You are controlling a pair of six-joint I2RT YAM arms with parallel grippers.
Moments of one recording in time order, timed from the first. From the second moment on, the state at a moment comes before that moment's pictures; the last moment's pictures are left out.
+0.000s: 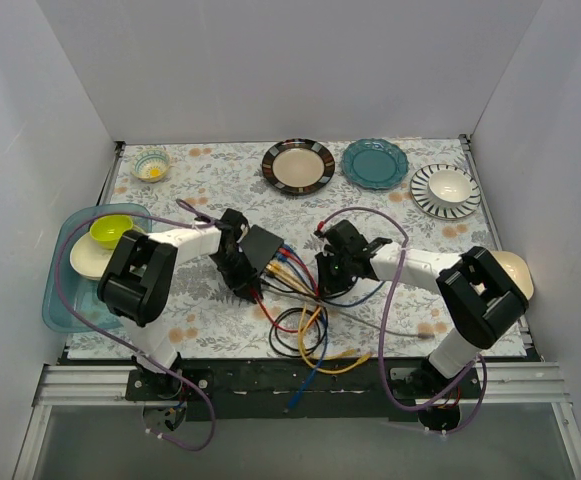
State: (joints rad) left arm -0.44 1.75 0.96 -0.71 0.35 -0.93; right arm 0.72 1.63 0.88 -0.31 -0.25 0.45
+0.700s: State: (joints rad) left arm -0.30 1.89 1.29 -0.74 0.02 -0.83; right arm 0.79 1.57 0.97 -0.48 -0.18 0.49
